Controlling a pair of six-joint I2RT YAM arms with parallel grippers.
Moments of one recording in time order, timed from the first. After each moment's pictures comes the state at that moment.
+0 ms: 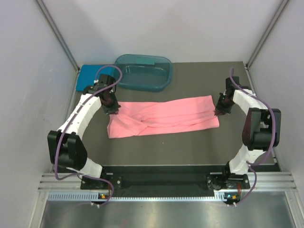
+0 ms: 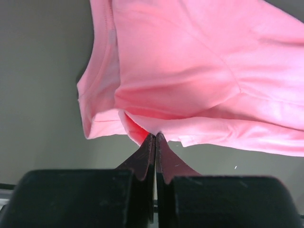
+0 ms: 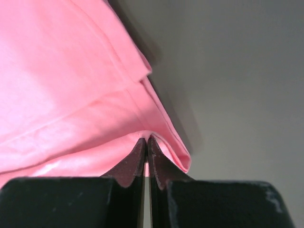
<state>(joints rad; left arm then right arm) -0.19 1.50 1.31 -0.95 -0.07 -0.57 -0.05 1.73 1.21 -0.73 -0.07 0.38</state>
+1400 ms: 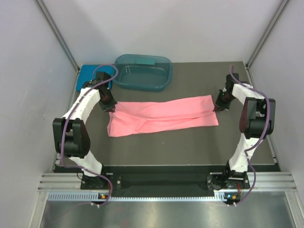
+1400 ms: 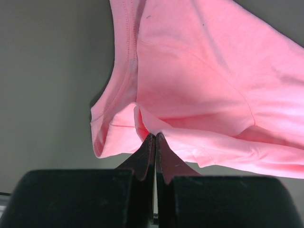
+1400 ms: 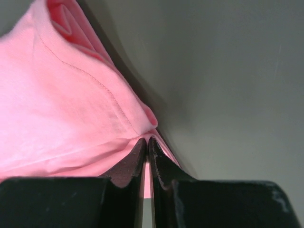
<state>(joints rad) -0.09 1.67 1.38 -0.91 -0.05 -0.55 -0.09 1.94 1.38 -0.73 -0.15 0.37</state>
